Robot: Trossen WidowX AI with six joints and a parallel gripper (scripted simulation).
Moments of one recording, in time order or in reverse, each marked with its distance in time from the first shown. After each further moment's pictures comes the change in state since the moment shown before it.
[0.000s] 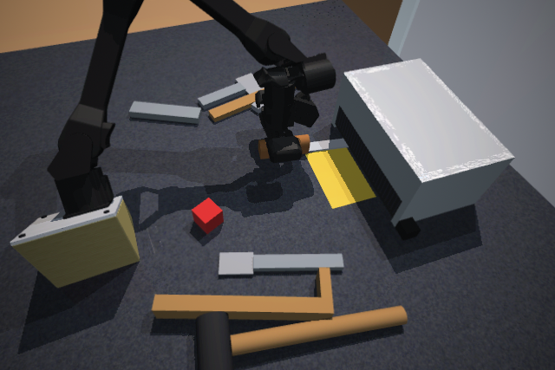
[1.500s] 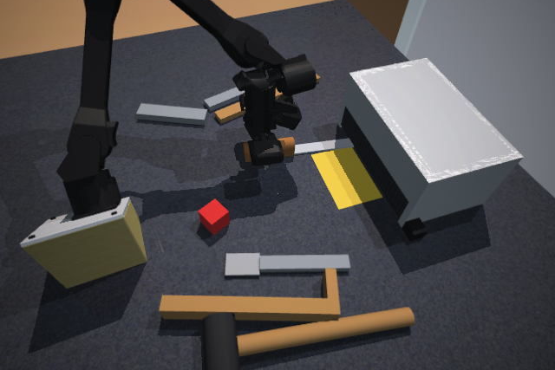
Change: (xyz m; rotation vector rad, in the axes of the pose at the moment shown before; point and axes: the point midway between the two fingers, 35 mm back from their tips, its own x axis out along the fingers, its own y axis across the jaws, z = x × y) arm 0.000 0.002 -0.047 0.002 0.003 0.000
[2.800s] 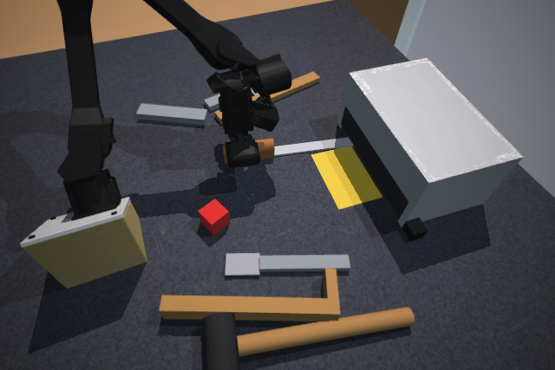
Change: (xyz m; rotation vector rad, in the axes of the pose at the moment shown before) arm 0.000 0.003 -0.045 0.002 0.001 -0.001
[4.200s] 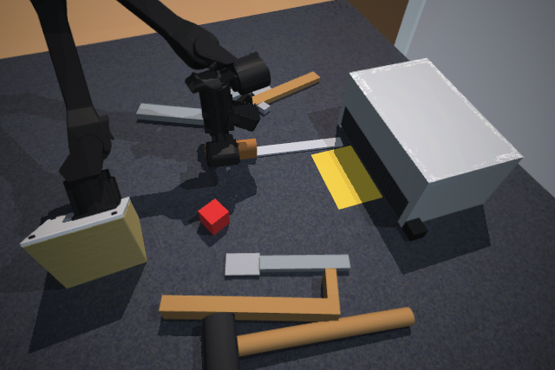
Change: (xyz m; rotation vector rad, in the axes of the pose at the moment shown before) arm -0.001 0.007 -0.038 0.011 0.003 0.000
